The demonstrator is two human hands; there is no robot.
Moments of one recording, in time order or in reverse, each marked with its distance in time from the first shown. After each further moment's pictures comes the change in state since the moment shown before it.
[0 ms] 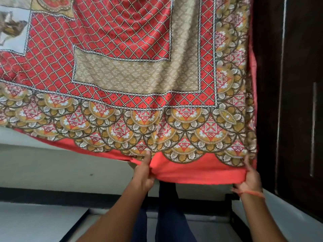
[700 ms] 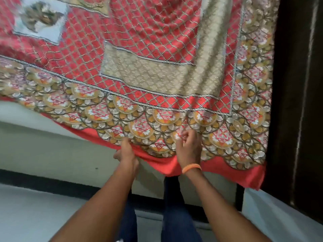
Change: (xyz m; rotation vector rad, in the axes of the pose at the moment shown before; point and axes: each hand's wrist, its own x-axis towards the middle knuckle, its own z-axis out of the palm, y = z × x) left_hand -0.002 0.096 -0.044 -0.278 0.463 0.330; right_hand -0.092 0.125 0.186 -1.211 -0.171 -1.008
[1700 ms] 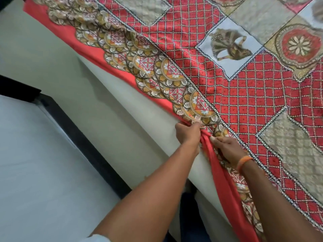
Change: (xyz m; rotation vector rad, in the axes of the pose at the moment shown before) left_hand 0.168 0.329 -0.047 -0.053 -0.127 0.072; right_hand 0.041 -0.316 0.292 -0.014 -1.014 0.020
